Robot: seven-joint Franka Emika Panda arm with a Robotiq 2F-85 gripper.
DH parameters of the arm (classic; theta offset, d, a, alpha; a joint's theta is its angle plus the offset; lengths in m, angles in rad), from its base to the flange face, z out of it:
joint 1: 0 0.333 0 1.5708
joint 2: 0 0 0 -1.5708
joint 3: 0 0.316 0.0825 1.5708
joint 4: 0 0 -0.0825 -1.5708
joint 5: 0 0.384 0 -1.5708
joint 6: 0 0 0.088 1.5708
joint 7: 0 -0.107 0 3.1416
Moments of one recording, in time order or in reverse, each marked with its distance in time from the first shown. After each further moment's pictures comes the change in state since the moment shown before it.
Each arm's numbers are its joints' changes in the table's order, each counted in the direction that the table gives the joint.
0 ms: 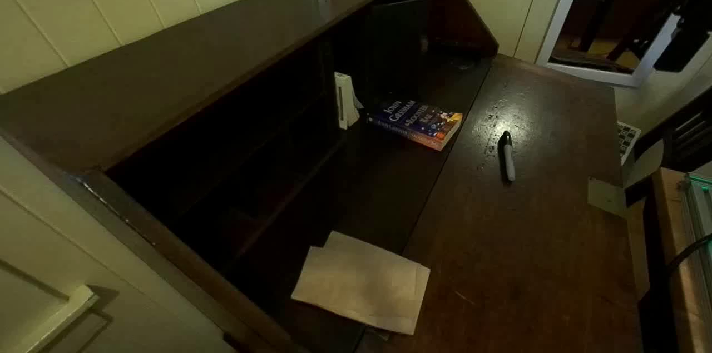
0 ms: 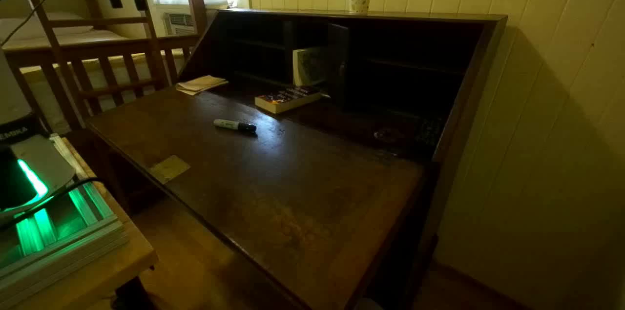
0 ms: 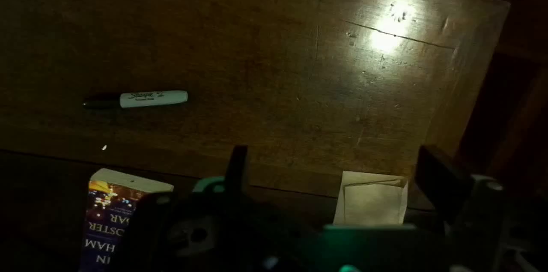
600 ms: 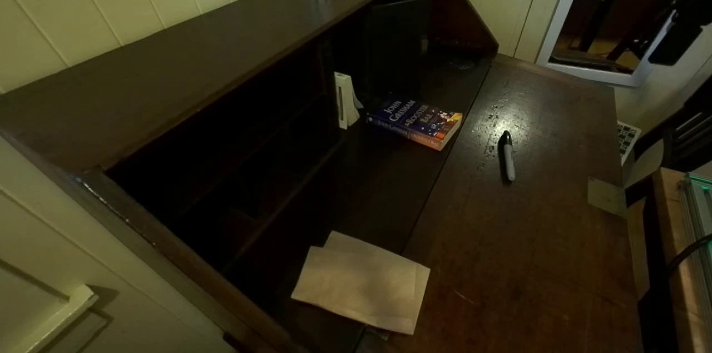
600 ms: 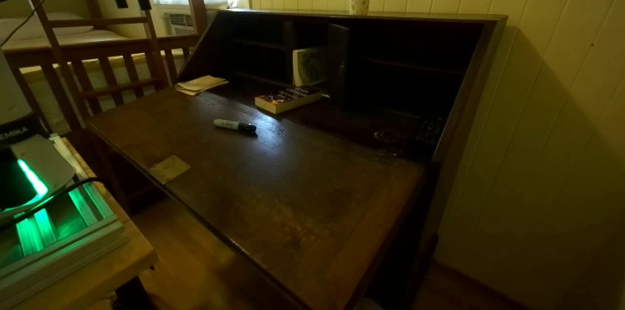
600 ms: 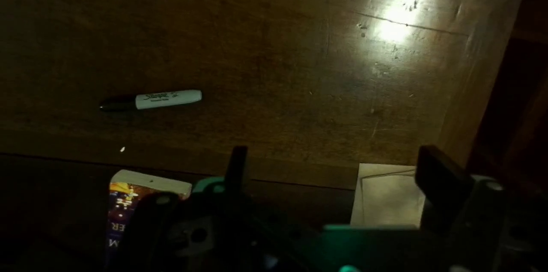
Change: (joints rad) arm -0.036 -0.006 -0.003 0.000 -0.014 -0.021 -0.022
